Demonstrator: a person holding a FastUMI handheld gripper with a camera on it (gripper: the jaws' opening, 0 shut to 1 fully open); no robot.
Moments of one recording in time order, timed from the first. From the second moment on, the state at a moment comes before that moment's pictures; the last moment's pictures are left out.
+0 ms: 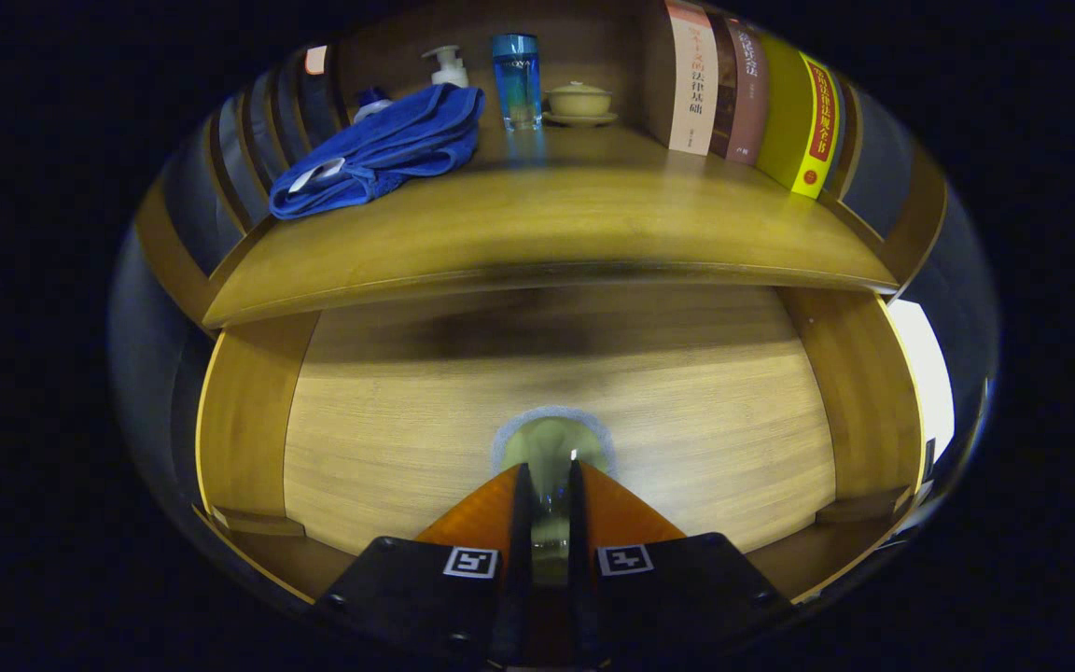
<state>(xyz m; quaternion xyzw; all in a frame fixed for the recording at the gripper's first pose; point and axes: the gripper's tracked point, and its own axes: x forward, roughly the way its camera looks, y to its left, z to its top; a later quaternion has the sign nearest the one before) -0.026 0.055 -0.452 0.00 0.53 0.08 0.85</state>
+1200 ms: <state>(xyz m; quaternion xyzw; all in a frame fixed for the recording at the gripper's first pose) 0.076 0.051 -0.286 0.00 0.41 0.08 0.91</state>
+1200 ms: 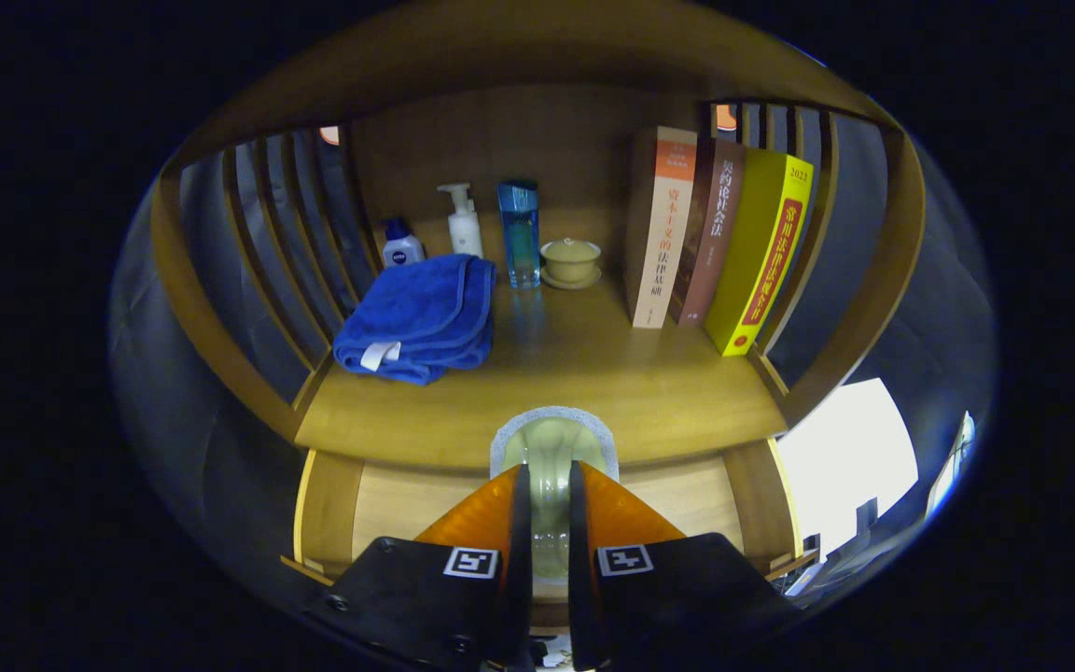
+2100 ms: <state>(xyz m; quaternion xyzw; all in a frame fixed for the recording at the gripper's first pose) 0.190 0.050 -0.348 0.00 0.40 0.04 0.92</state>
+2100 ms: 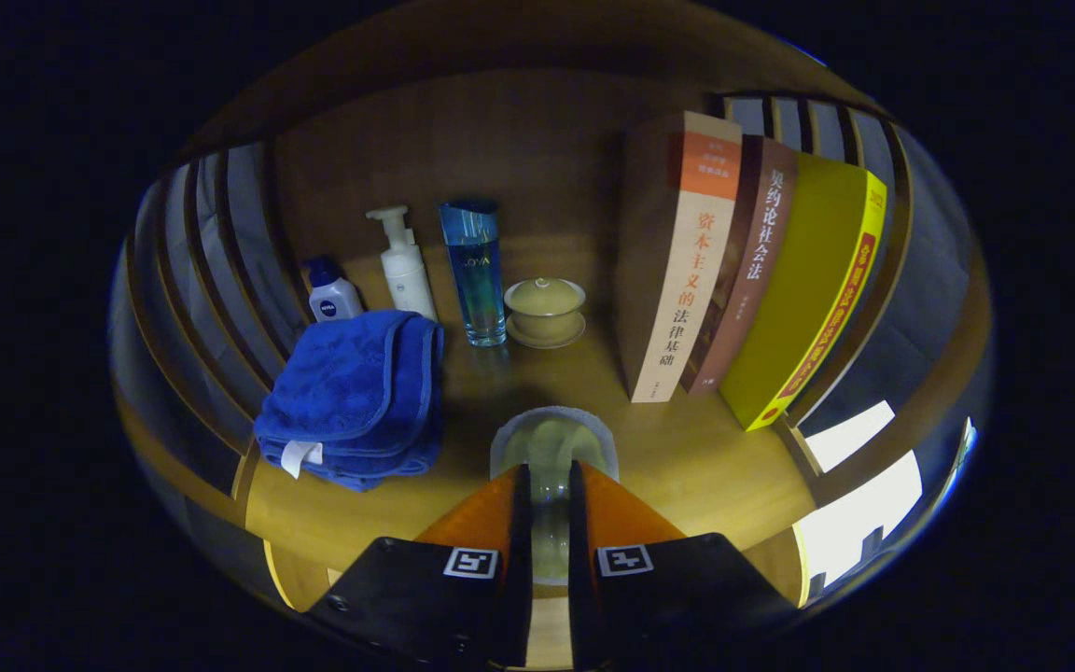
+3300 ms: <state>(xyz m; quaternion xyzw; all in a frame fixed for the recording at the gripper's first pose) 0.071 0.041 -0.254 0.09 0.22 0.03 0.97</state>
